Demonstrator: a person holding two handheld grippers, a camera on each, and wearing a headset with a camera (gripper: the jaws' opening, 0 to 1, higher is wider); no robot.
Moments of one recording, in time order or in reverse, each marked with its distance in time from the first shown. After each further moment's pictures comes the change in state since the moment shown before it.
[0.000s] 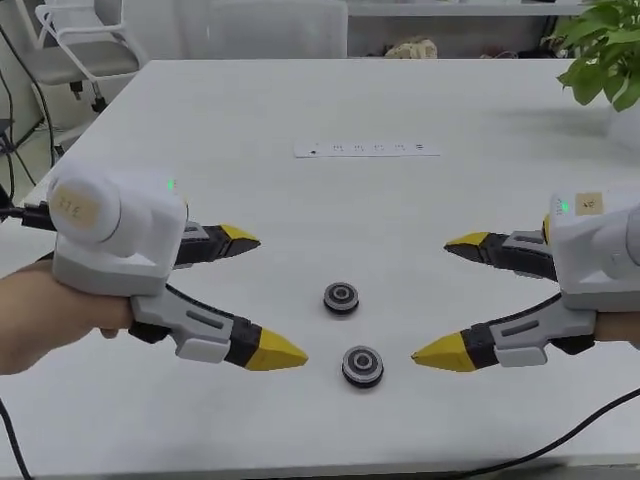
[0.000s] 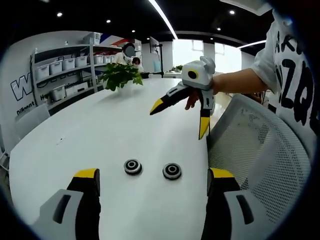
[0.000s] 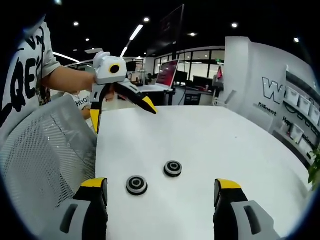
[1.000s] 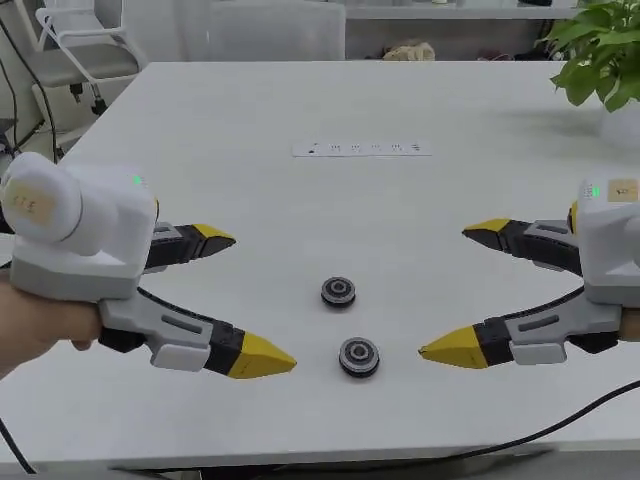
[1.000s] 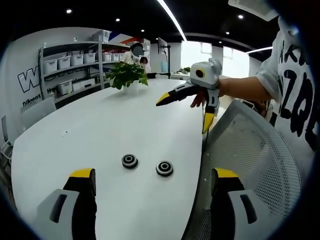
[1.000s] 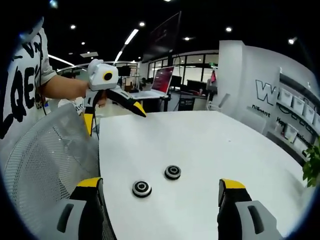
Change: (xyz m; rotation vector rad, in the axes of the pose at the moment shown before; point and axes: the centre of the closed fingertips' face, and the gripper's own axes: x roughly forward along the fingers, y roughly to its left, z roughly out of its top) left arm -0.026 -0.017 0.001 -0.074 0.011 0.047; right arm -0.026 0.011 0.016 0.015 -0.035 -0.058
